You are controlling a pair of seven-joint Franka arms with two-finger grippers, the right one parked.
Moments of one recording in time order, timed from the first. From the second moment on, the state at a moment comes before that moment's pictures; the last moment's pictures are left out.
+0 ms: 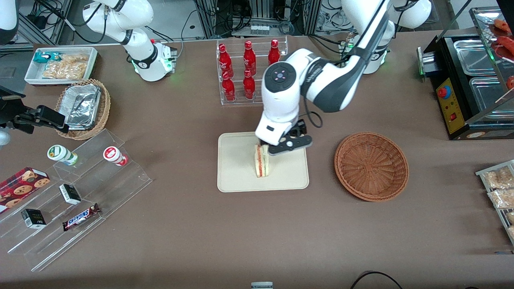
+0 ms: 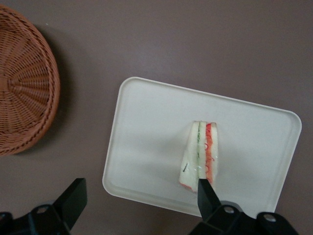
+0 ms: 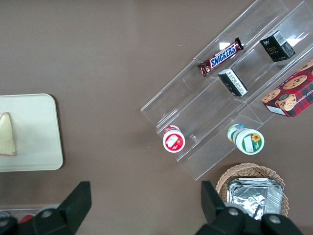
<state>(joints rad) -0.68 0.43 -0.02 -1.47 0.09 1.87 -0.98</state>
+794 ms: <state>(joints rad) -0.66 0.19 0.32 -1.65 0.00 1.67 -0.42</state>
